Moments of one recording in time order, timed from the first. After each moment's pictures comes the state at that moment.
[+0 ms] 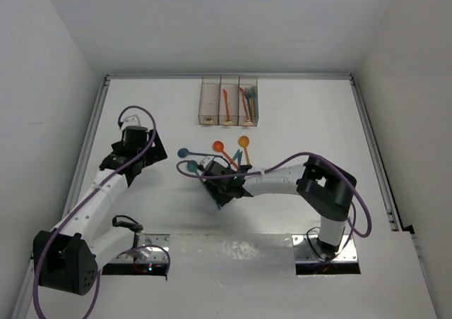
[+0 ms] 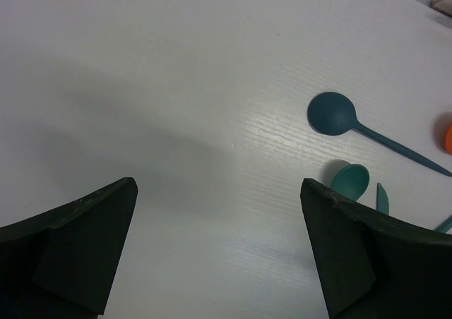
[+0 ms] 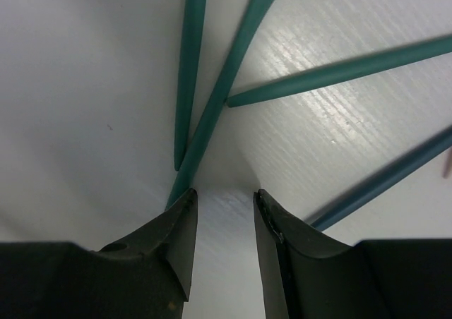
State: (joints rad) left arm -0.18 1.01 0.70 -0.50 -0.30 -0.47; right arm 1.08 1.83 1.01 -0.28 0.16 0.31
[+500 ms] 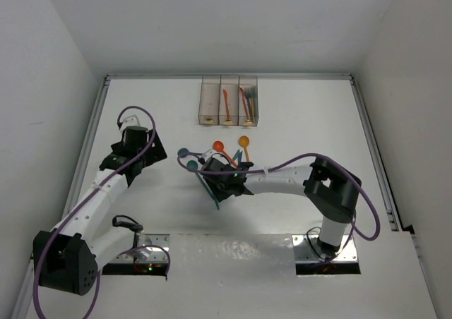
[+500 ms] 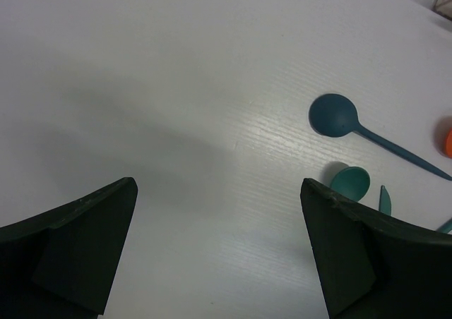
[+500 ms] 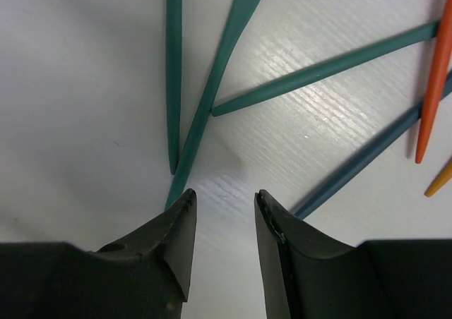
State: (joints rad) left arm -0.18 1.01 0.70 -0.51 -0.32 -0.49; right arm 1.10 1.81 1.06 -0.35 0.23 0.38
